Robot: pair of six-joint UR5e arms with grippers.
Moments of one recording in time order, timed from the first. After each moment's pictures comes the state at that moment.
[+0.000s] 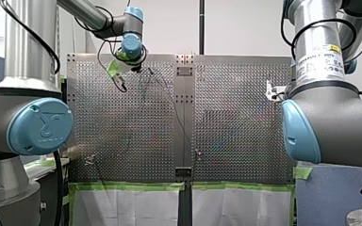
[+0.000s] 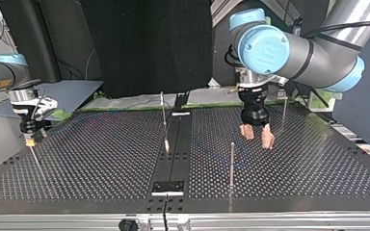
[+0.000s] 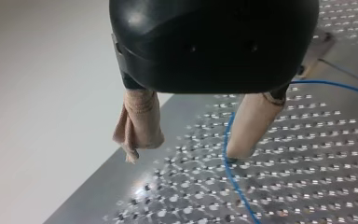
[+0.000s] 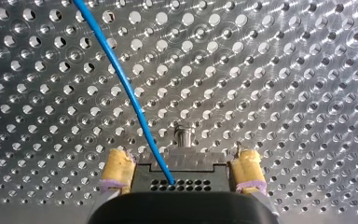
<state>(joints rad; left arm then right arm) -0.35 -1.60 -1.64 -3.12 -2.08 -2.27 1.54 -1.04 1.41 -0.37 1.18 1.55</state>
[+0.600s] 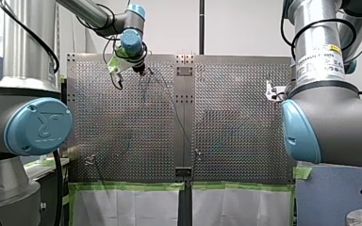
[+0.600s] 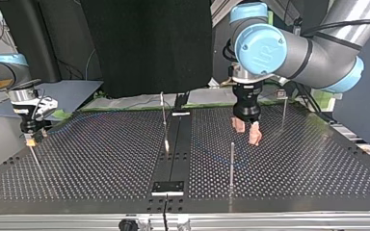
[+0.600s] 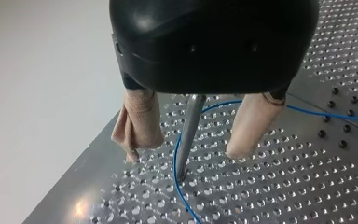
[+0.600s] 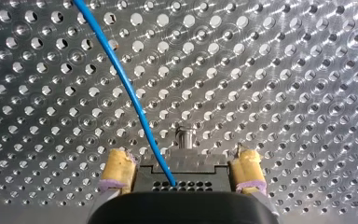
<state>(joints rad) -0.37 -1.60 -1.62 -3.22 -2.00 -2.11 1.54 -1.04 1.41 -0.37 1.18 1.56</state>
